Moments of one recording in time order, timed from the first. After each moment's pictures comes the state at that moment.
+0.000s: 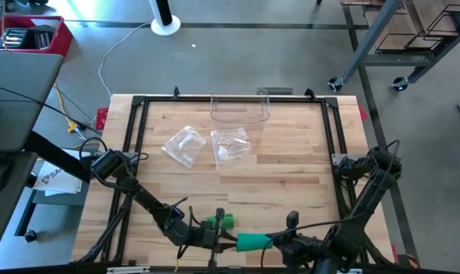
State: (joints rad) left arm -0.69 1.97 1.14 0.95 -0.58 0.06; right arm 0.96 1.81 1.55 -0.72 0.96 0.30
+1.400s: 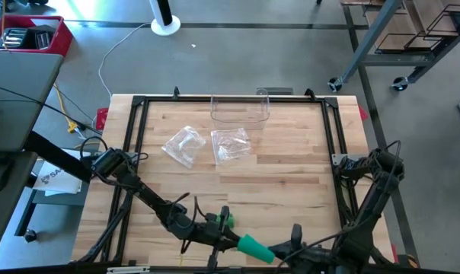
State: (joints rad) left arm -0.66 1.96 1.14 0.98 -0.47 -0.12; right arm 1.02 1.81 1.56 -0.56 1.01 -0.08
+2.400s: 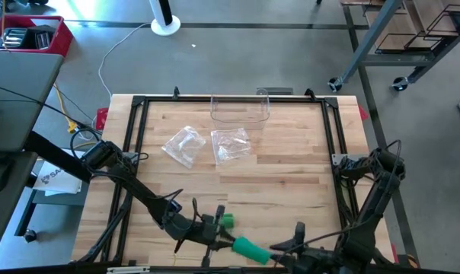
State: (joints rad) left arm -0.68 1.83 1.14 0.71 -0.41 -0.07; right arm 1.05 1.81 1.56 -0.51 1.04 0.12
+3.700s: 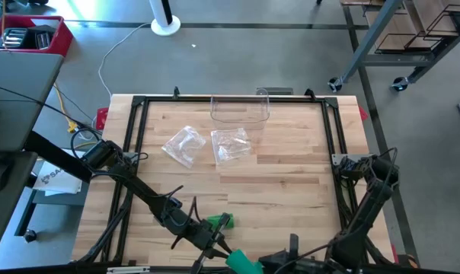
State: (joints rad) left arm -0.65 1.83 1.14 0.81 -0.14 0.01; right arm 1.03 1.90 1.56 -0.09 1.15 -0.39
